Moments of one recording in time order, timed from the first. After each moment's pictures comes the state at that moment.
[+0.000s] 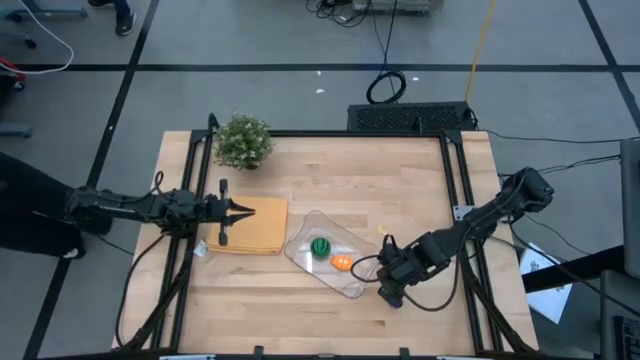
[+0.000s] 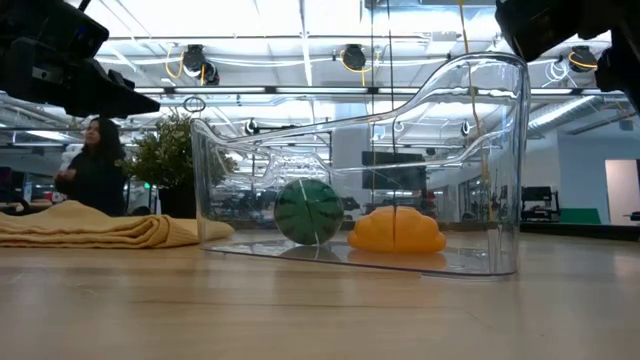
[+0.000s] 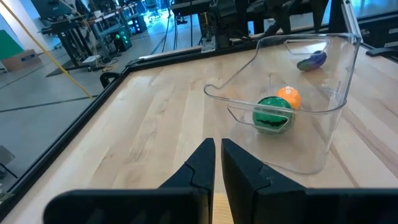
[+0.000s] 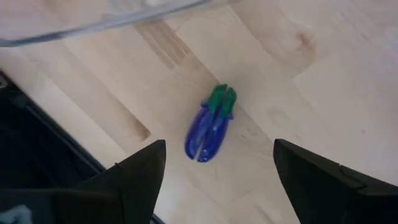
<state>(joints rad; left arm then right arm) -0.09 0.25 0.12 -0.08 -0.16 0.17 0.53 1.55 1.11 -0.91 -0.14 1.32</state>
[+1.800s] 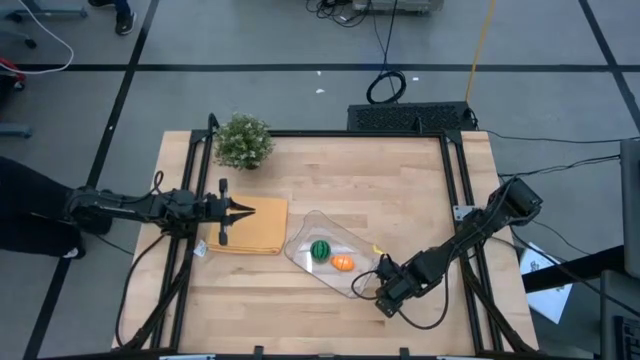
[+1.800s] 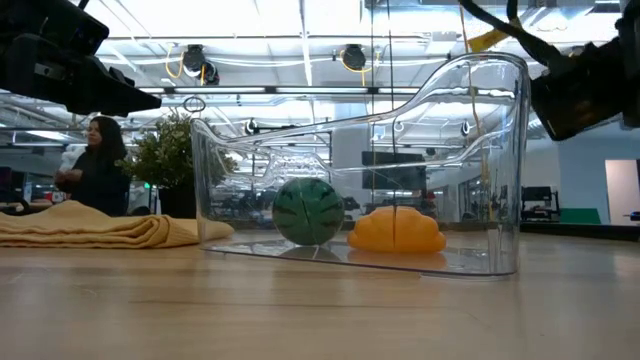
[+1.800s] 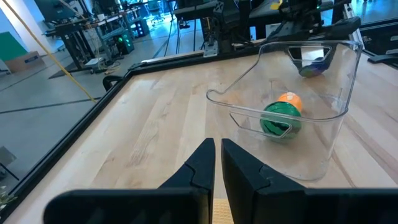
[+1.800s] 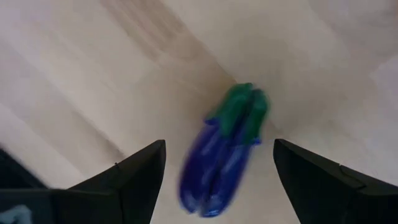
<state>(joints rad) -0.09 0.25 0.12 -0.06 -0.17 0.16 0.61 1.69 0.96 -0.61 -0.11 1.42</state>
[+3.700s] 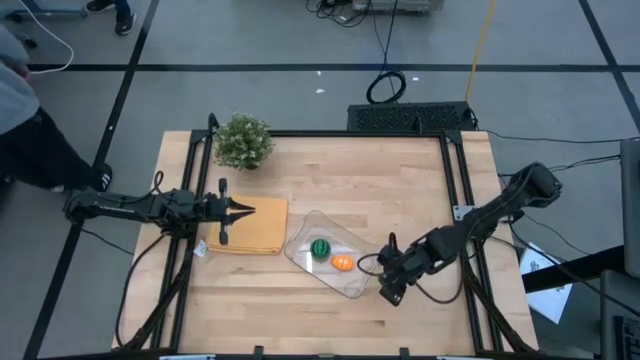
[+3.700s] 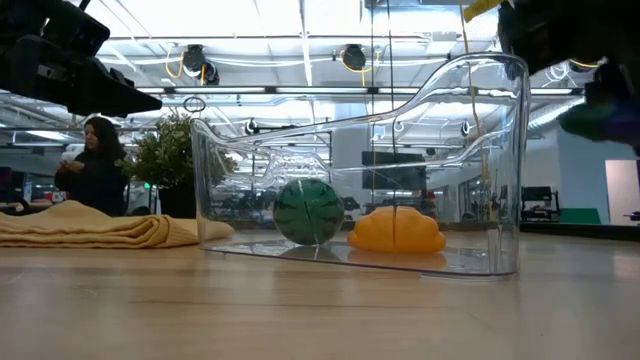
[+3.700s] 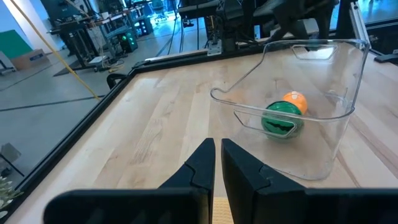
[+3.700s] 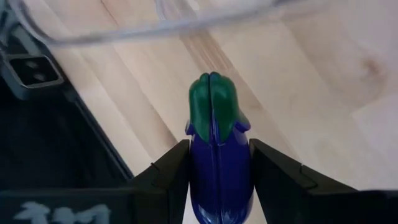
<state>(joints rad) -0.09 0.25 0.12 -0.06 -0.18 0.16 0.53 1.45 0.90 -0.56 -0.13 1.26</state>
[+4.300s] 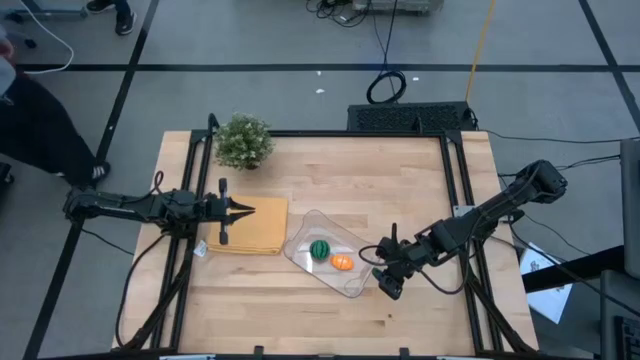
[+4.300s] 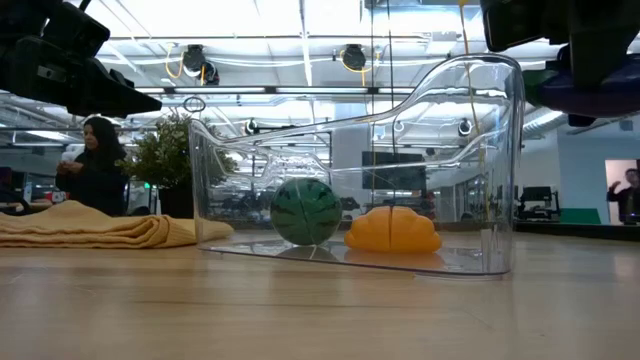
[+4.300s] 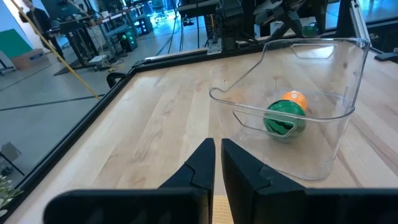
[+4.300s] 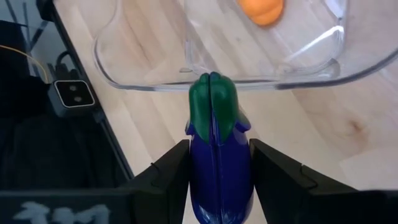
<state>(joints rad) -0.09 0.25 0.12 -0.07 -0.18 0.16 0.49 1.38 0.90 -0.53 -0.05 1.14</state>
